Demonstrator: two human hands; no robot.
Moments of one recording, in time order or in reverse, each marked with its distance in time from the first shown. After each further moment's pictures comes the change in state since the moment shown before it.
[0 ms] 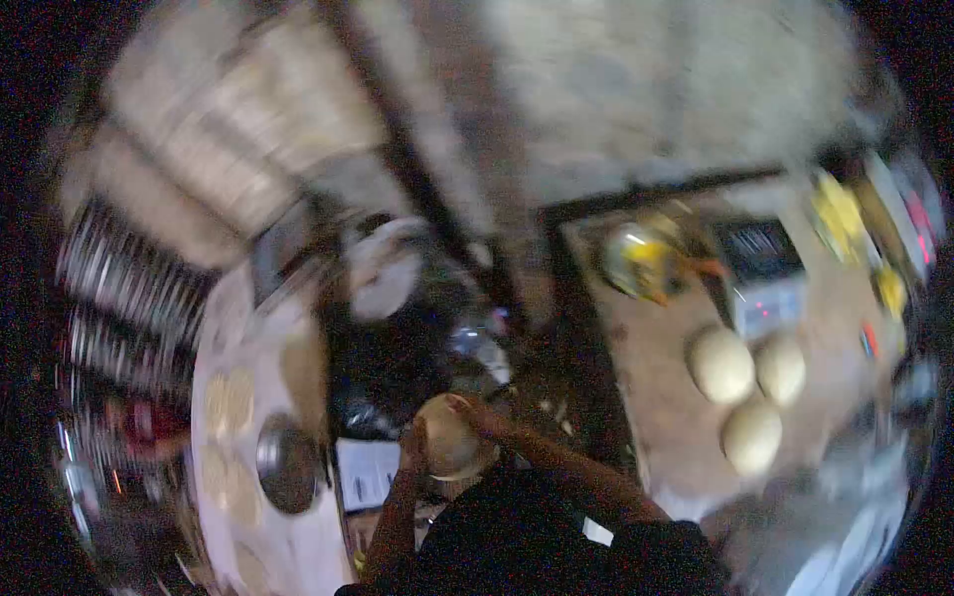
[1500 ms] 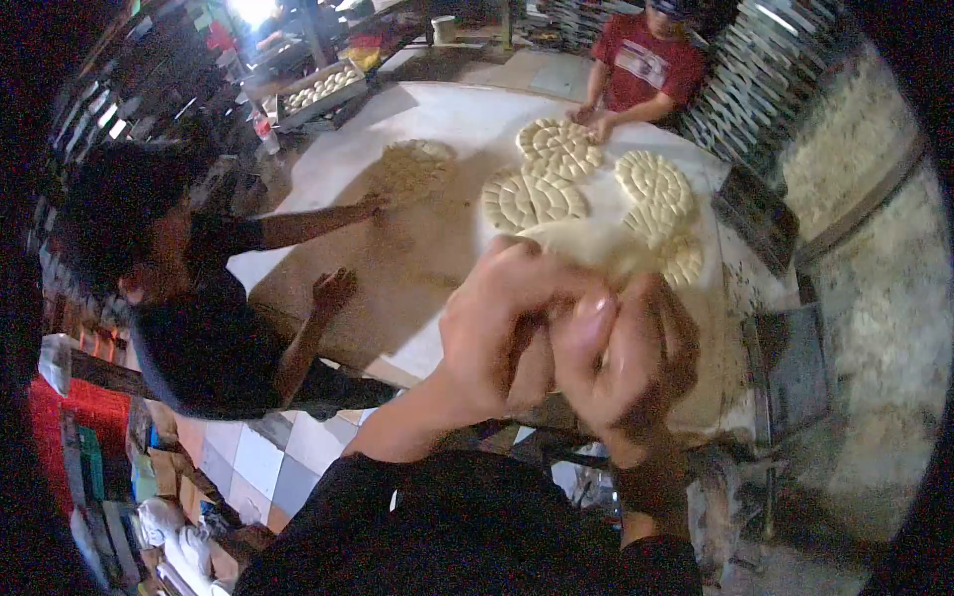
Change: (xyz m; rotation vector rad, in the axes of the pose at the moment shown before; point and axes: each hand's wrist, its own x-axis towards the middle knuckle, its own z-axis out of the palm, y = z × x) left_hand -0.234 0.189 -0.377 0.645 1.804 0.812; right_hand 0.192 -0.225 0.581 -0.522 -0.827 -1.566
